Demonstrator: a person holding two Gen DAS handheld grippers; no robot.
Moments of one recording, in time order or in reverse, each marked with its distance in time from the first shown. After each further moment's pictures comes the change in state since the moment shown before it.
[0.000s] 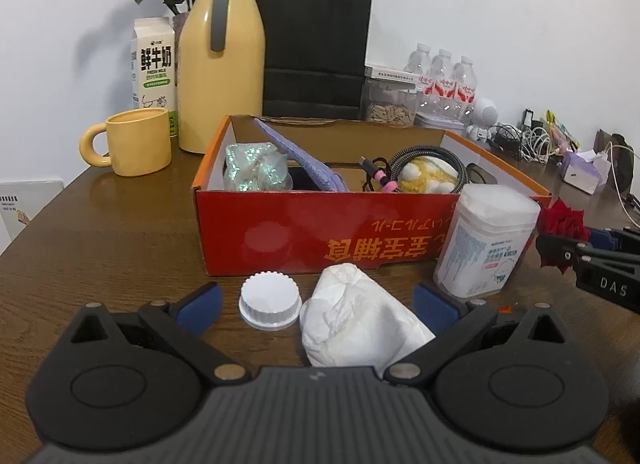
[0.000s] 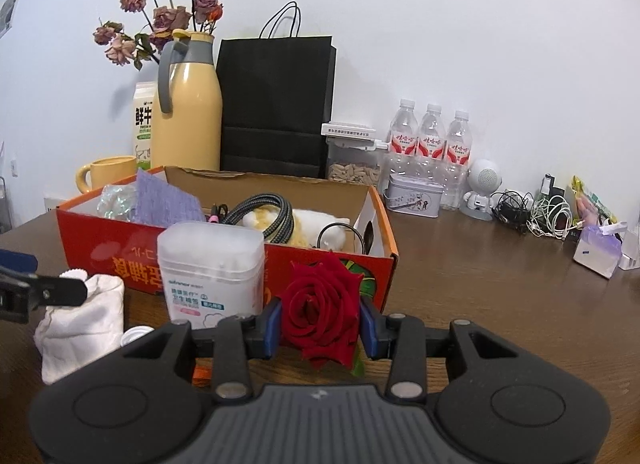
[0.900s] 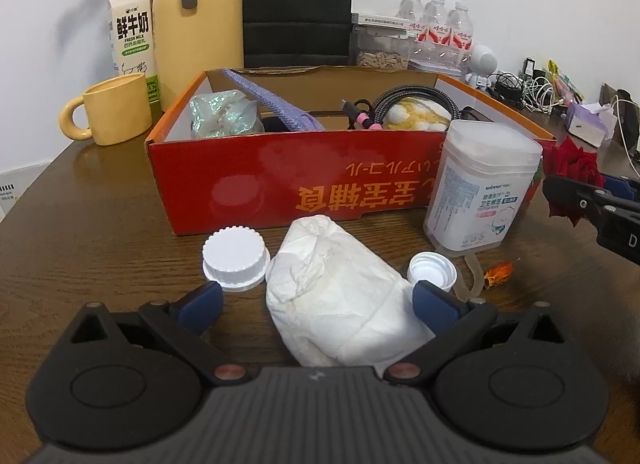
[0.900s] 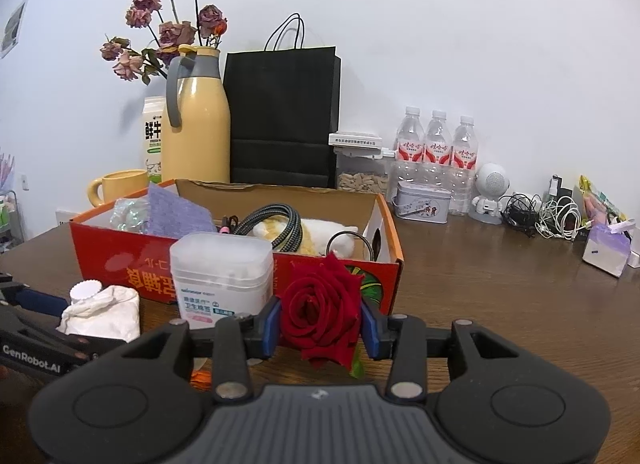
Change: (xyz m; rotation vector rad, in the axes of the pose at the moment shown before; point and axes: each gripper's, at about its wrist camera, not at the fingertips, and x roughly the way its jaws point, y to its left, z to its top) left arm 0.022 -0.020 -0.010 0.039 0.138 0.023; right arm -0.008 -0.001 -0.003 0.010 -0.036 0.040
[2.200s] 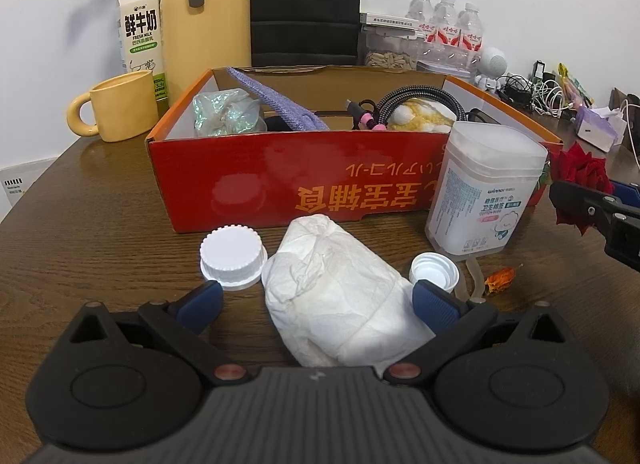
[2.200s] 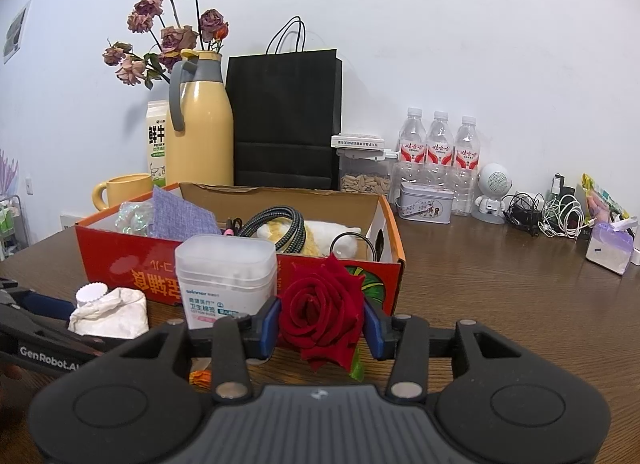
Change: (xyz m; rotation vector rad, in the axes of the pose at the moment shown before) left arm 0.001 -0.005 0.001 -0.016 -0.001 0.026; right arm -0.002 -0.001 -0.001 0.011 -0.005 0.011
